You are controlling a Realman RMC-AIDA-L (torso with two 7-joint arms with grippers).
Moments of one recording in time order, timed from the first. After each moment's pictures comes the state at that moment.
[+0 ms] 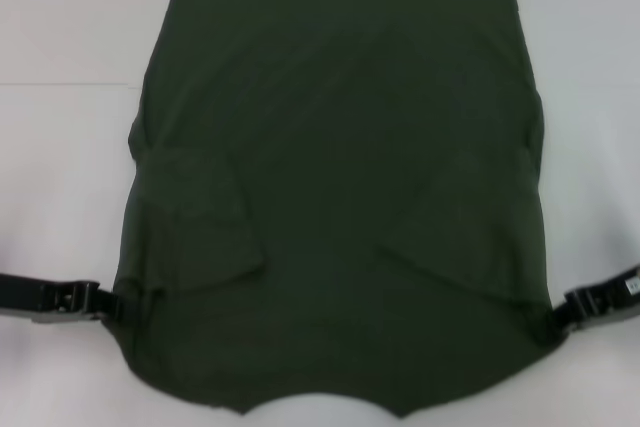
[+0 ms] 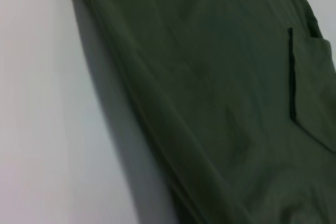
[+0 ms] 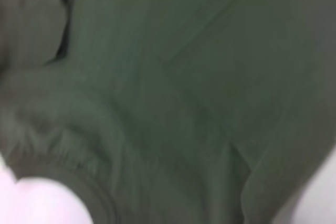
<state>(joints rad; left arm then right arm) -0.58 -1.94 0.55 0.61 2.46 1.56 -2.23 0.71 1.99 -0.76 -0.73 -2.61 -1.61 2.42</state>
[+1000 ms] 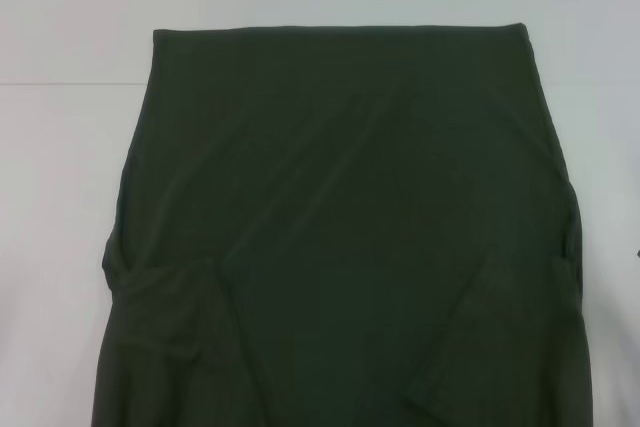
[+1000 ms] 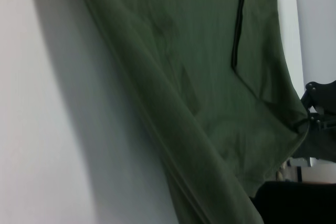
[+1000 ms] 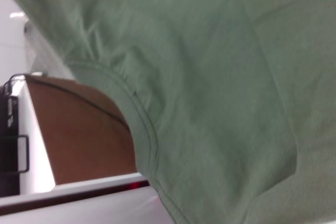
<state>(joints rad) -0.47 -1.92 0.52 0.61 2.60 2.00 -2.19 0.68 1.99 -0.89 -0.67 -2.67 -1.92 2.12</state>
